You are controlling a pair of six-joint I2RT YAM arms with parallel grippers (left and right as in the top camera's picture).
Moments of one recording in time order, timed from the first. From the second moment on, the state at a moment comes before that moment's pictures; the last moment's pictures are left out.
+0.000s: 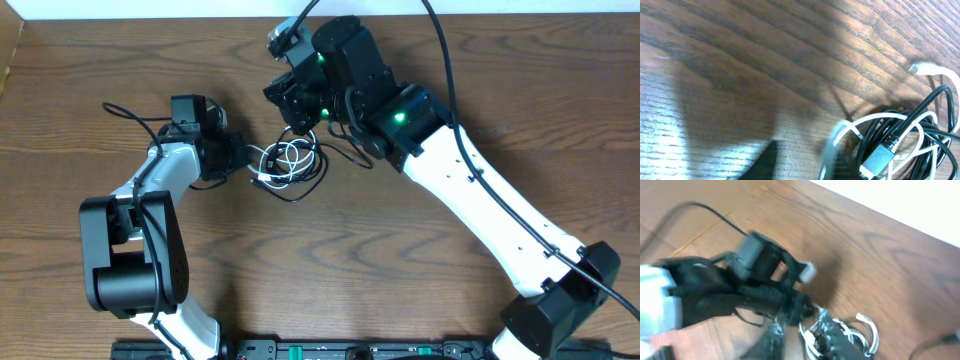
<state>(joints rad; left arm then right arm) 0.08 1.85 1.06 -0.39 0.31 -0.33 0.70 1.82 1.83 -0.60 -0.25 0.16</state>
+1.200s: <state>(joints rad) 0.08 1.85 1.06 -0.39 0.42 -0.30 0.68 2.33 1.81 -0.60 -0.25 0.28</state>
